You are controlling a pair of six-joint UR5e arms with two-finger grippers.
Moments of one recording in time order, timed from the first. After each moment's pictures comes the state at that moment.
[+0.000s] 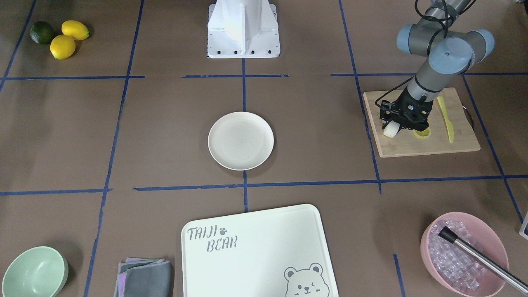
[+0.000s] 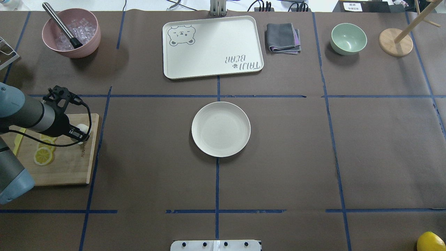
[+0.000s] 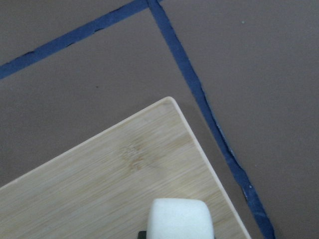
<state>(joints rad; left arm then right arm) -0.76 -1.65 -1.74 -2.08 -2.04 -0.59 1.35 -1.81 1.82 -1.24 2.39 0.30</state>
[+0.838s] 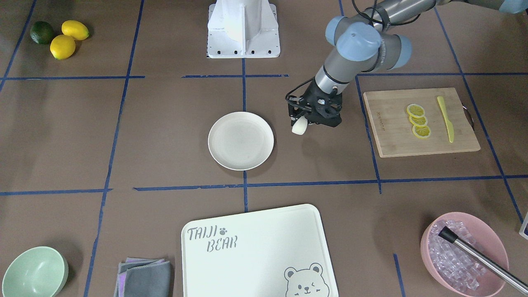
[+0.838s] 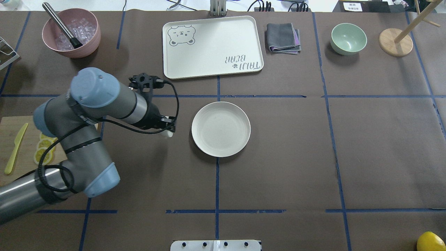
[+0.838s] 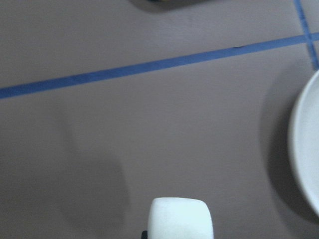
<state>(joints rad) -0.59 -2.10 -1.68 -1.96 -1.99 -1.12 1.35 -1.81 1.82 -1.24 2.39 0.30</state>
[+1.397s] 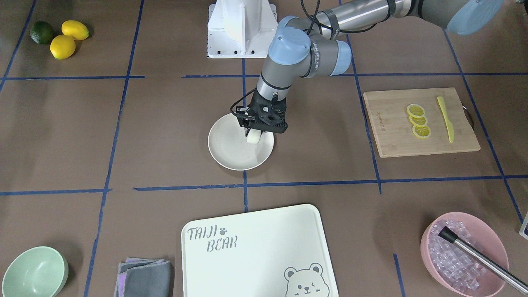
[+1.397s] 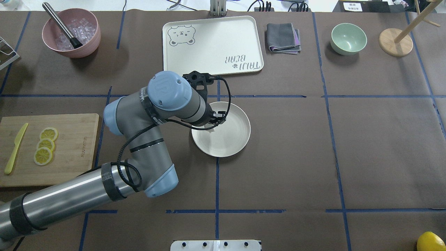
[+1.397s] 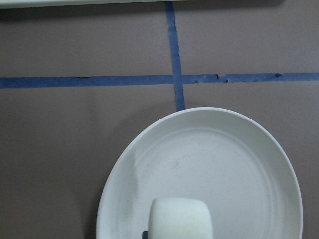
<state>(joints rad) -0.51 -2.35 -1.47 -1.92 -1.82 -1.23 1.35 -1.81 1.82 -1.24 2.40 0.30</state>
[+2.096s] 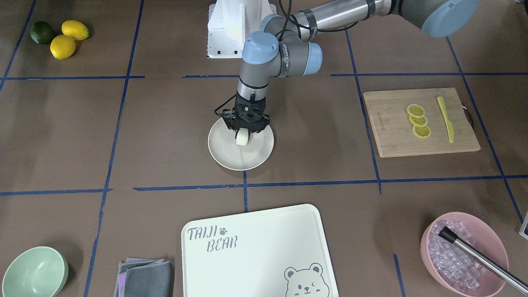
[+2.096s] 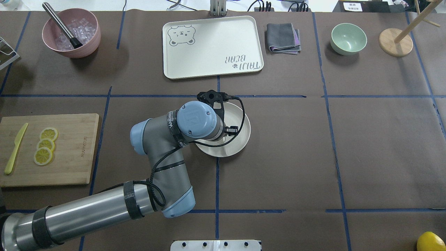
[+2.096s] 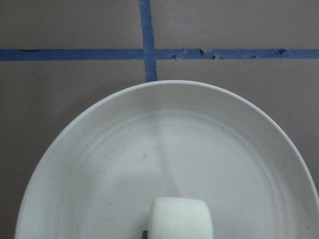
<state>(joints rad) -0.42 -2.39 -1.39 -1.92 -1.67 -1.24 1.35 -1.81 1.82 -1.24 2.40 0.30</state>
